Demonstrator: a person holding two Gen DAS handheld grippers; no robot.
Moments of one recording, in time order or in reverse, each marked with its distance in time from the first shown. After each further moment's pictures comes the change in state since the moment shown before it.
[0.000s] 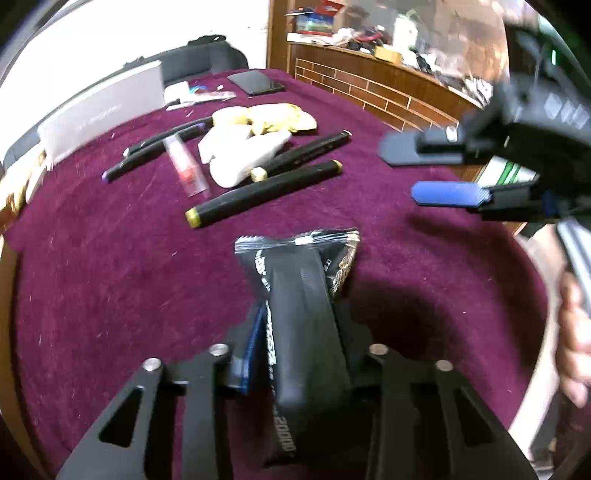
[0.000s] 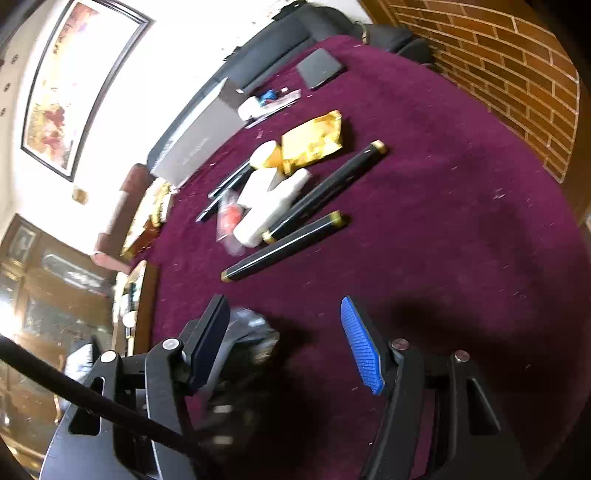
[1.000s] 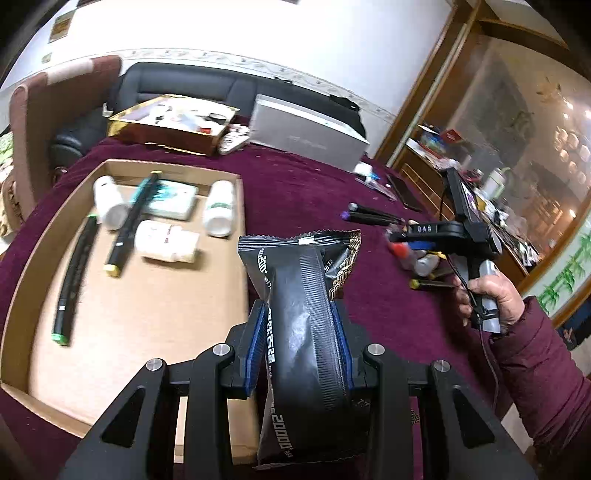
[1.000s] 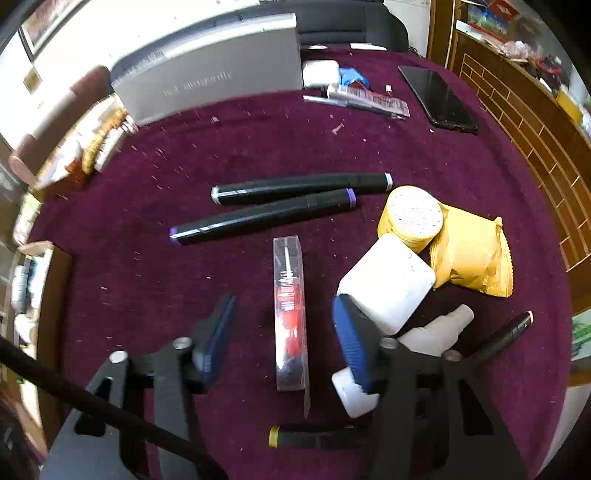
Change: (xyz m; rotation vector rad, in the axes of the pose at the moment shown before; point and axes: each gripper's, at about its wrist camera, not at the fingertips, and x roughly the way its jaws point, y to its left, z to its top) left arm -0.148 0.227 -0.096 -0.489 -0.285 0.069; right arm 0.182 0.152 0.059 -0.395 0.129 -0.418
